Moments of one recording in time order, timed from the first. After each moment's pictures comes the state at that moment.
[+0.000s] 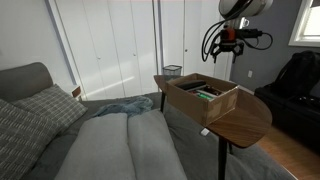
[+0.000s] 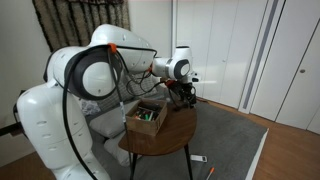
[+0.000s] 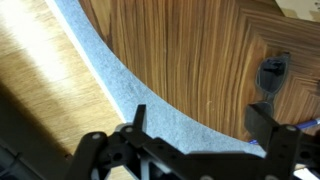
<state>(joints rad) -0.12 -0.01 0.00 -1.99 -0.08 2.17 0.47</state>
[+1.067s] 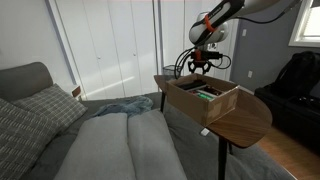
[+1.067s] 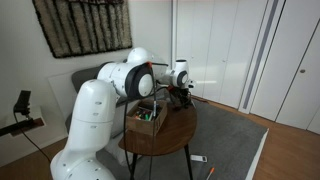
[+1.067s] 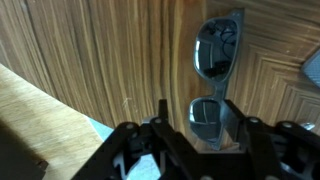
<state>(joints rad) 0.02 0.43 -0.02 -1.62 -0.08 2.24 0.58</state>
